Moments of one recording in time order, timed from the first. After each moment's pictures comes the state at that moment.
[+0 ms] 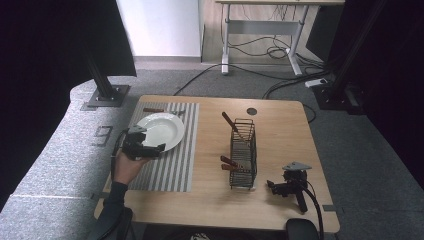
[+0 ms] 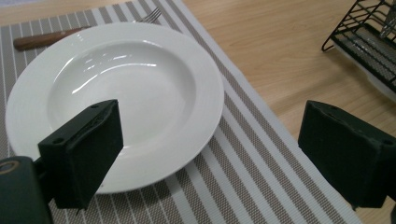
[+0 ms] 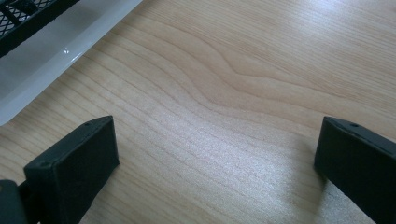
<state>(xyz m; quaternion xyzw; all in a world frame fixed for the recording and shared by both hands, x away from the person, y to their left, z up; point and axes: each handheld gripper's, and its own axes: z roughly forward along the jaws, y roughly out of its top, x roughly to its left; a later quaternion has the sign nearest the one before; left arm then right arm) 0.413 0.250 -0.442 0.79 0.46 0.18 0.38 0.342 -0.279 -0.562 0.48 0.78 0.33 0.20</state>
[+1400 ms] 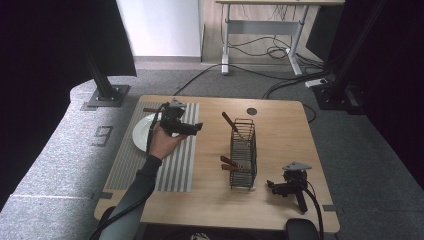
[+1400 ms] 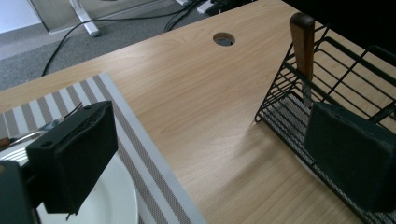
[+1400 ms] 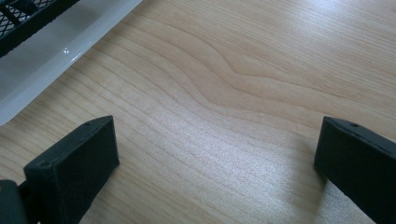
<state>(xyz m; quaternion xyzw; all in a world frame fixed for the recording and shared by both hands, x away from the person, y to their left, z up) 0.459 0.134 -0.385 0.81 0.39 0.17 0.40 0.342 -0.279 -0.562 0.48 0.78 0.33 0.20</state>
